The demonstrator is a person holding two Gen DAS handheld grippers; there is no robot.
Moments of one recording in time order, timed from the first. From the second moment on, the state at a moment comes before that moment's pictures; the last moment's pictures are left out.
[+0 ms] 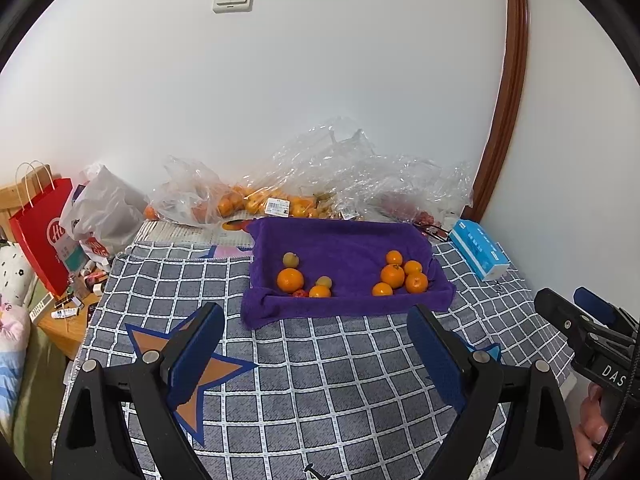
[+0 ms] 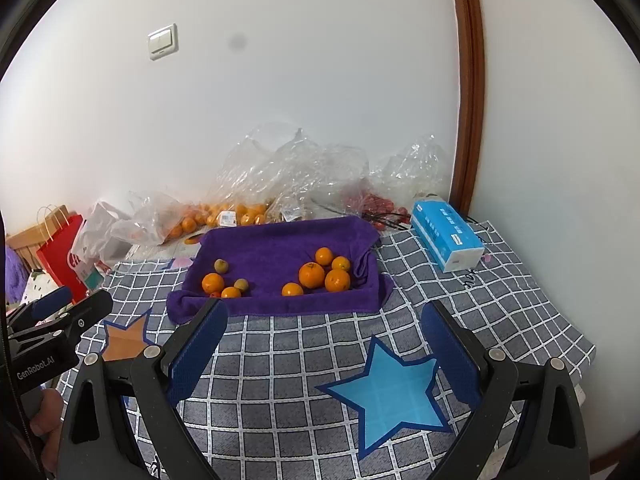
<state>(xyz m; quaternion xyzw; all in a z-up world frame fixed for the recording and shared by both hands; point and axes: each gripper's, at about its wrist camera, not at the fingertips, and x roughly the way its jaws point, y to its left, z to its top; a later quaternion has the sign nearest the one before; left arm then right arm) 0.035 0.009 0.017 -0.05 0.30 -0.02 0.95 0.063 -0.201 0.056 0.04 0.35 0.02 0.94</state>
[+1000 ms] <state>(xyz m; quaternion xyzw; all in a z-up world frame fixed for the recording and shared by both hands) 0.036 0.014 0.016 -0.06 0.31 -0.02 0.95 0.062 -0.195 0.058 0.04 0.35 0.02 0.94</state>
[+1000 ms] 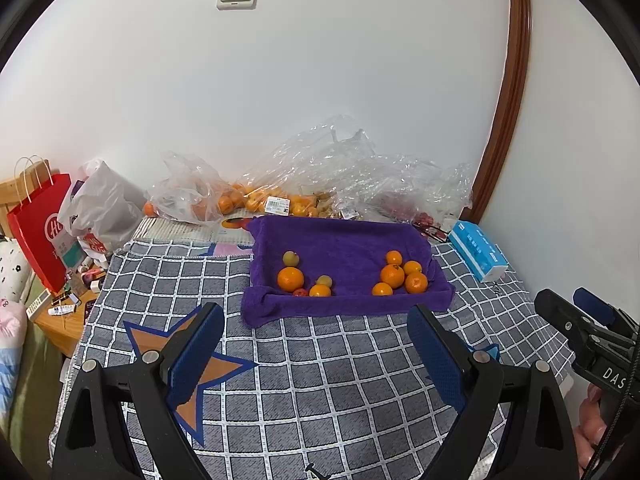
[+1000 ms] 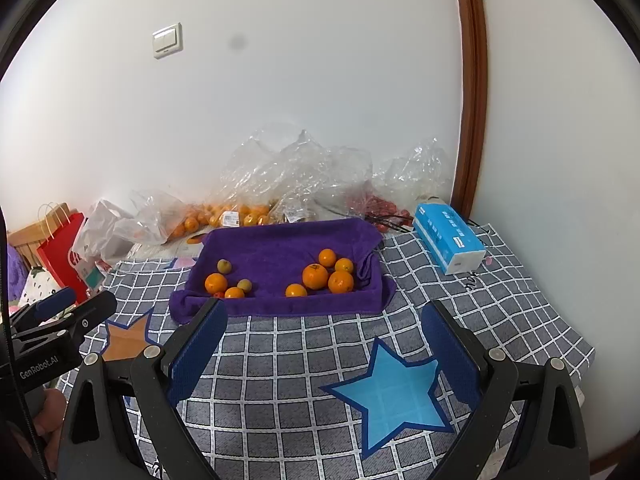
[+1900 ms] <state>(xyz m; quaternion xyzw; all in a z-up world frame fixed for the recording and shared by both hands) 0.034 0.015 0.017 -0.06 0.30 -0.02 0.95 0.062 -0.194 0.060 0.04 0.35 0.02 0.94</state>
